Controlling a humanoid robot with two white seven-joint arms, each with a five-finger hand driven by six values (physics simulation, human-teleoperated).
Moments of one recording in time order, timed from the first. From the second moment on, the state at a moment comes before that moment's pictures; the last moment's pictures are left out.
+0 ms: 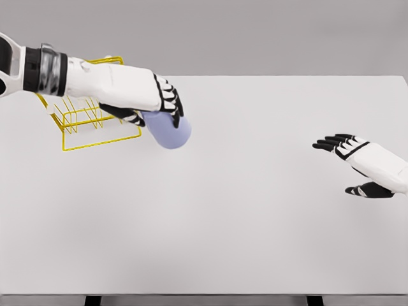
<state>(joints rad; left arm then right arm) -1.26 0.83 -1.16 -1.56 -0.10 -0.61 -0.61 0.10 -0.59 -0.23 -1.75 0.41 -0.61 0.61</state>
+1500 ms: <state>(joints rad) -1.25 1.01 -1.02 -1.56 -0.06 -0.61 -0.61 0.10 -0.59 -0.23 -1.75 0.41 -0.61 0.61</state>
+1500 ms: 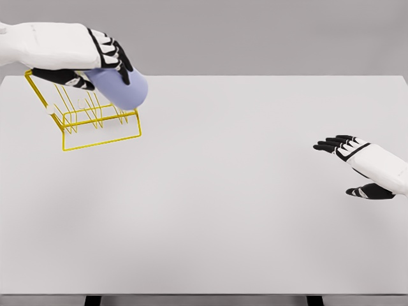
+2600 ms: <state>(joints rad) -1.18 1.00 -1.03 -1.40 -0.09 -0.61 -0.61 0.10 -0.61 -0.25 -1.75 0.42 -0.55 0.61</state>
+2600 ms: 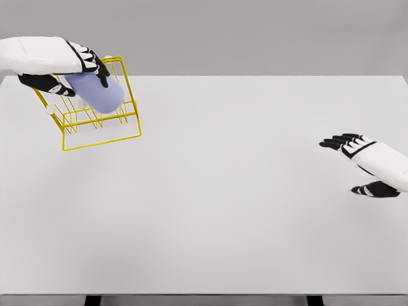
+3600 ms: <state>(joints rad) -1.14 1.03 -0.98 -1.42 0.12 -0.61 -0.61 0.09 -0.51 -0.20 -1.75 0.49 -0.61 0.61</state>
